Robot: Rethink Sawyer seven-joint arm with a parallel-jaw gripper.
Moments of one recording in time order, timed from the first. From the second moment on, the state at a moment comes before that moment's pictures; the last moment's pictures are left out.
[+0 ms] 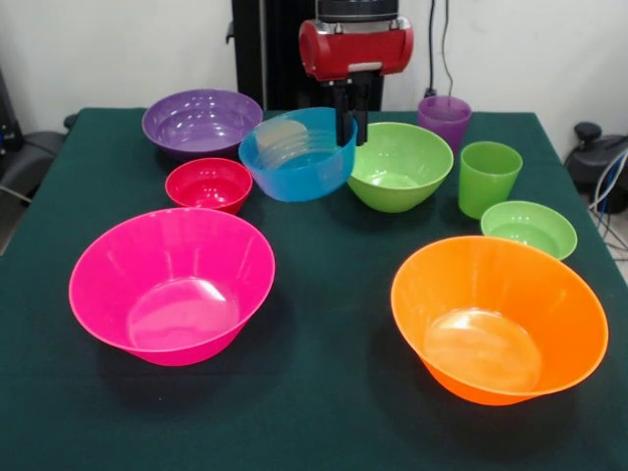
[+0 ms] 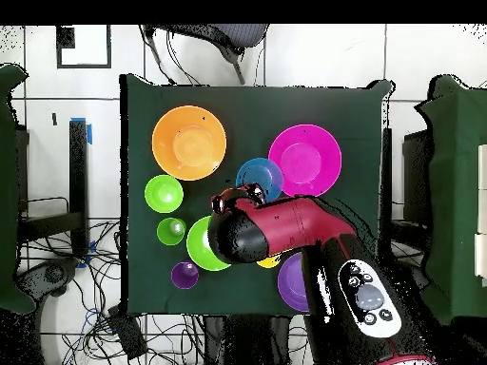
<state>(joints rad) -0.55 -0.87 0.45 1.92 -0.55 0.33 1.66</state>
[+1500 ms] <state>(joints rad) -0.44 -0.74 0.21 1.85 -0.62 0.49 1.66</state>
